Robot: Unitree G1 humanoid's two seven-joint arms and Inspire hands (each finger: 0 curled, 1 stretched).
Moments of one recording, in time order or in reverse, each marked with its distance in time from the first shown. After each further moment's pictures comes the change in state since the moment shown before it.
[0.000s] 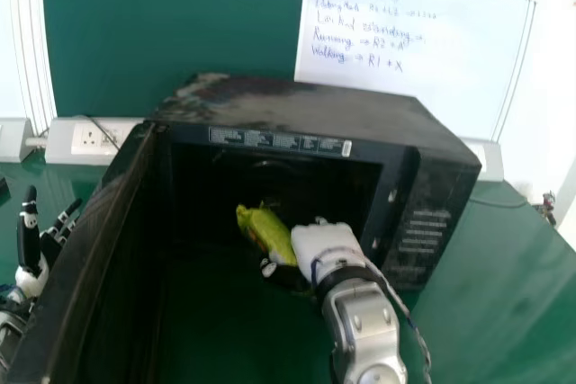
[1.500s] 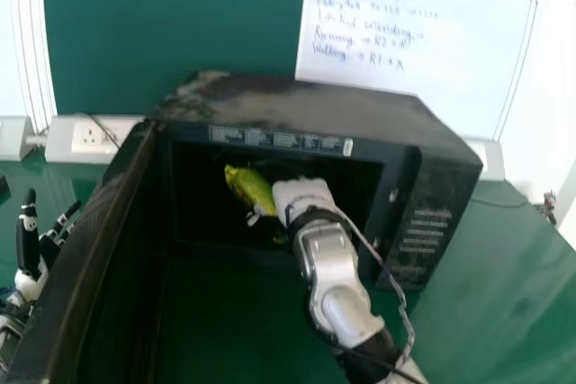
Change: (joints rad) left arm 0.020 -0.004 0.001 -0.020 -0.001 0.001 0.001; right arm -0.373 -0.030 0.100 0.597 0.220 0.120 -0.348
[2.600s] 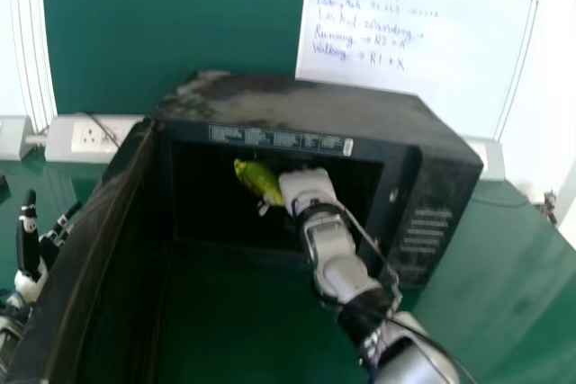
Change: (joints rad) left arm 0.005 0.000 0.000 0.000 0.001 -0.003 -0.009; right arm -0.266 -0.023 0.191 0.645 0.266 -0.073 -0.550
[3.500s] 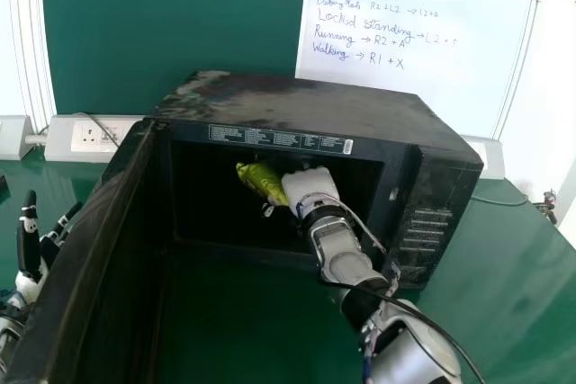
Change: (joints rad) left arm 0.003 -0.013 -0.001 -0.010 0.001 0.000 0.005; right arm -0.083 0.010 0.086 0.237 0.102 -0.085 -0.191
